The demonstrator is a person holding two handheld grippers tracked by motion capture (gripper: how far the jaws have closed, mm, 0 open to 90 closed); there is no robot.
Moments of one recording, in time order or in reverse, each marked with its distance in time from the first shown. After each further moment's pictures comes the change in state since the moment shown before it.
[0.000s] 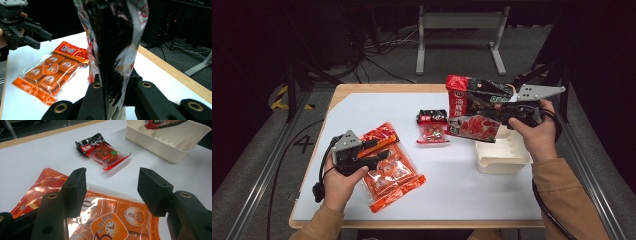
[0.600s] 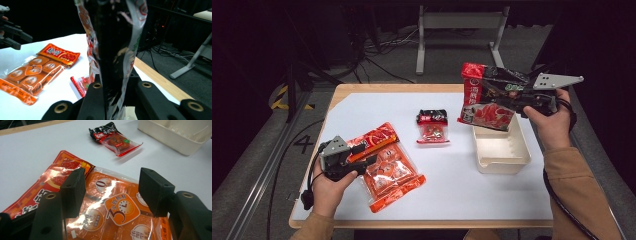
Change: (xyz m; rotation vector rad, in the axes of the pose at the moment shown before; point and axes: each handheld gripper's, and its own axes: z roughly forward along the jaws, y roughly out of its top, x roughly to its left) left arm 0.011 -0.020 -0.018 0.028 0.056 -0.052; right arm -0.037 0.002 -0.023 -0.026 -0.052 -0.020
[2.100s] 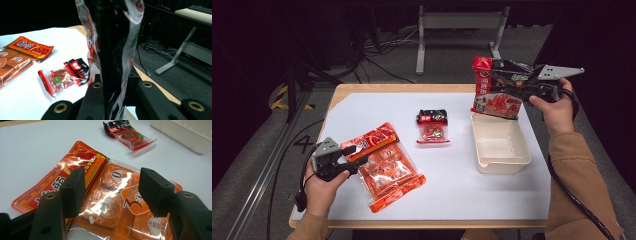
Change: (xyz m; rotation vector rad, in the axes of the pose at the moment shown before) left arm 0.019 -0.014 -0.008 0.010 0.048 -0.051; right arm -0.064 -0.024 0.008 0.018 -0.068 -0.013
